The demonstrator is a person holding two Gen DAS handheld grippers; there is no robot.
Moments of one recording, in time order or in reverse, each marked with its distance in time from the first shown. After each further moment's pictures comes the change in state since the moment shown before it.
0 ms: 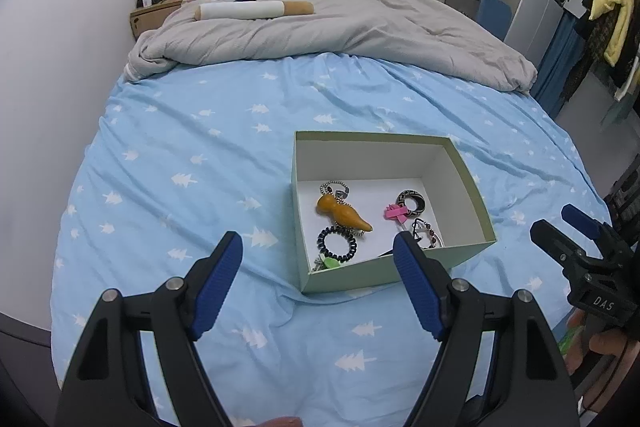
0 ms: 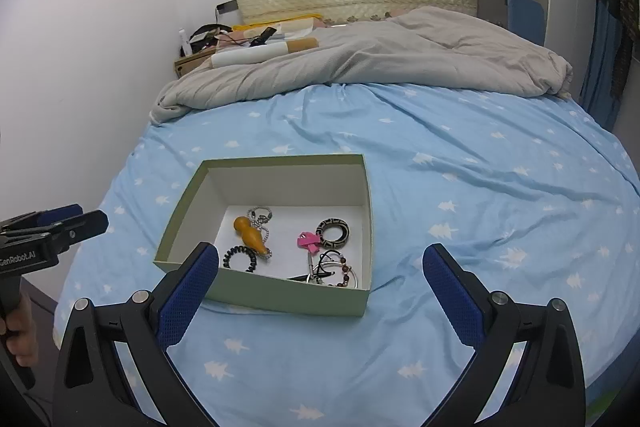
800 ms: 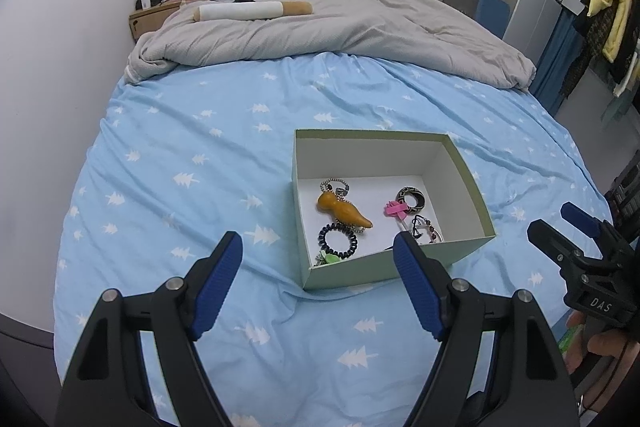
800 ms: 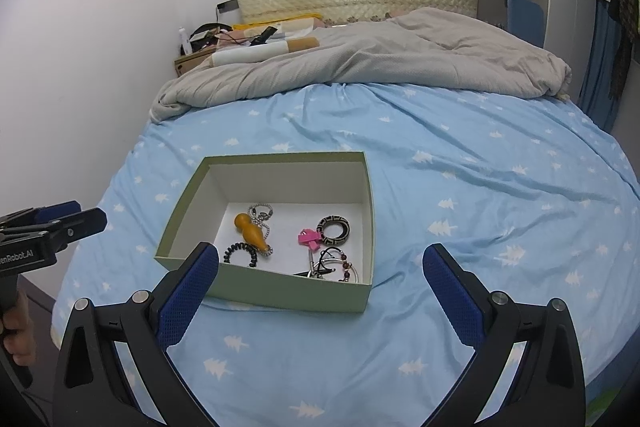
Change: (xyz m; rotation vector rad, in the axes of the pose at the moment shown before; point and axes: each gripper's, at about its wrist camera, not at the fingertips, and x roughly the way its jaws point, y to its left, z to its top) left arm -0.002 -0.004 0.000 0.008 -0.002 0.002; right arm -0.002 0.005 -0.006 -0.009 -0.004 -0.009
